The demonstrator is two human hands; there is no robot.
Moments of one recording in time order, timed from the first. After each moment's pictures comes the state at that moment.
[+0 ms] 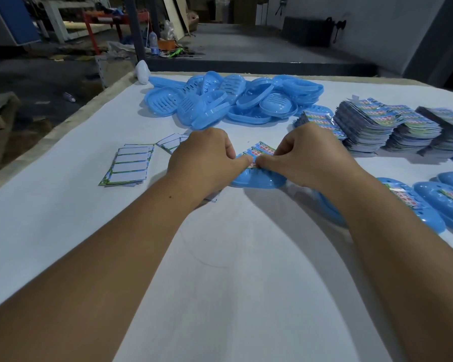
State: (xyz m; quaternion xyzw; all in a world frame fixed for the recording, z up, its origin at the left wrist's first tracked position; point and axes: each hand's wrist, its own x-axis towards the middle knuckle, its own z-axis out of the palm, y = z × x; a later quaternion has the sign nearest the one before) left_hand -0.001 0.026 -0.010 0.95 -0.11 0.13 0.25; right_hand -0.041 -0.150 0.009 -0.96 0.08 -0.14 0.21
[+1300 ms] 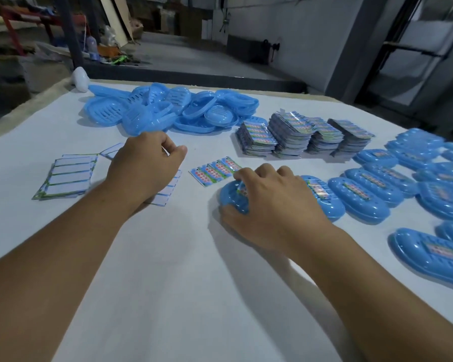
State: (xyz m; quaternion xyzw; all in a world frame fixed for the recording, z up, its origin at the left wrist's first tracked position) left_hand -0.004 0.036 -0.005 0.92 -0.12 0.16 0.33; right_hand -0.143 -0.142 0.003 -0.99 0.05 -0.12 0.00
